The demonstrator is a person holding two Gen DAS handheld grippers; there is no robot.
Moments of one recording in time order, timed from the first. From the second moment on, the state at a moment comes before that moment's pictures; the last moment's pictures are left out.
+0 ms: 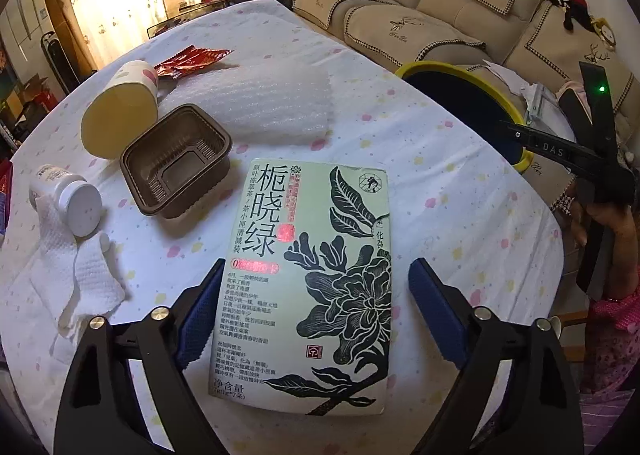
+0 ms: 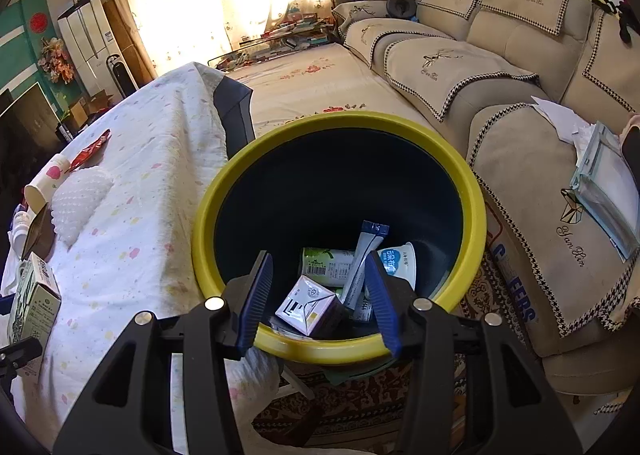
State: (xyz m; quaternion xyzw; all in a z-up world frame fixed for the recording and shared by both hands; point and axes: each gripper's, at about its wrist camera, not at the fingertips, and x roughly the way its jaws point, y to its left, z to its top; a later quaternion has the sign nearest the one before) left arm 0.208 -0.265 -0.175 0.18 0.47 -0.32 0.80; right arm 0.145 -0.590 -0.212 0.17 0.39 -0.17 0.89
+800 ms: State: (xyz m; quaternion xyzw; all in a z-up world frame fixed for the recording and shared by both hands) left arm 0.184 -0.291 -0.111 0.17 0.40 -0.36 0.83; right arm 0.120 -0.600 -0.206 0.19 0.37 -0.18 0.89
